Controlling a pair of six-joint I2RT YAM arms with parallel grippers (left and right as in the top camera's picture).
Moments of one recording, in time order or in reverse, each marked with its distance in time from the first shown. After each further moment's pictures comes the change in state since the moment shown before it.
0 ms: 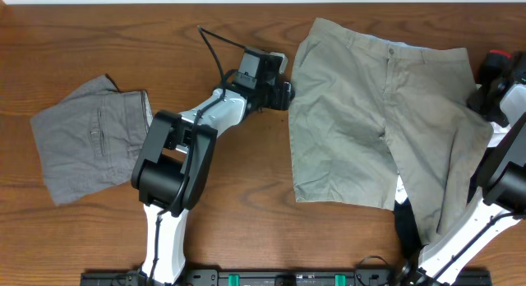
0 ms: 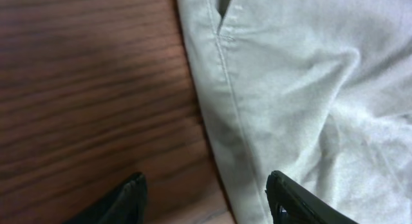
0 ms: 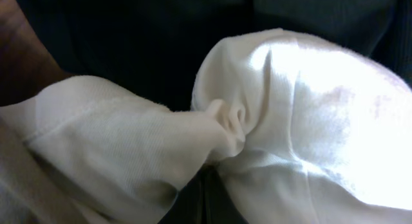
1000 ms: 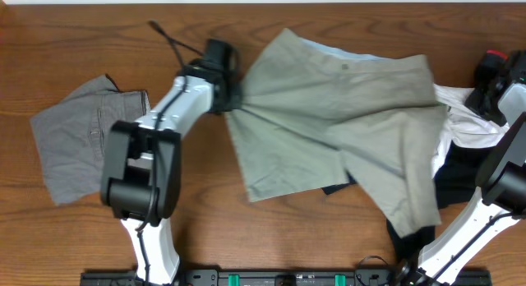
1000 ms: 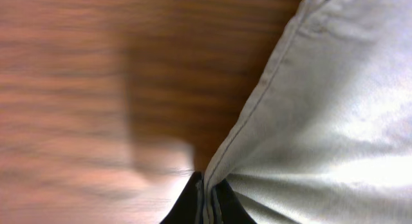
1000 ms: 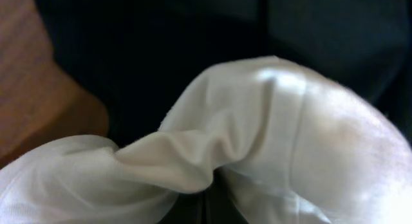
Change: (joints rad) left arm 0.190 -0.136 0.032 -0.524 -0.325 -0.053; right arm 0.010 -0.006 -0.006 0.022 -0.027 -0.030
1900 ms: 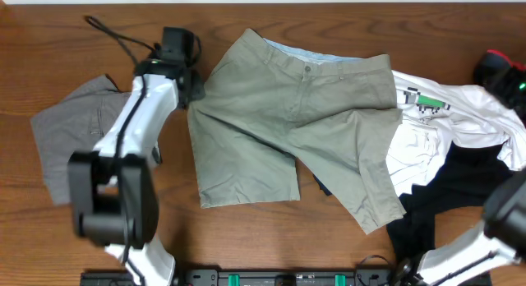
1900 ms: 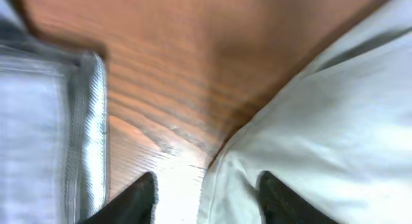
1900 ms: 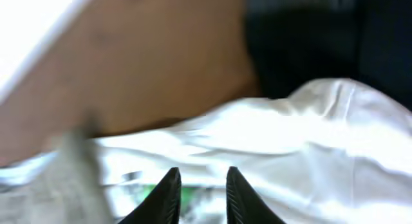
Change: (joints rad) left arm 0.108 -0.179 -0.002 -0.087 -0.216 -0.104; right arm -0.103 -0.293 -0.008 -0.142 -0.566 0.001
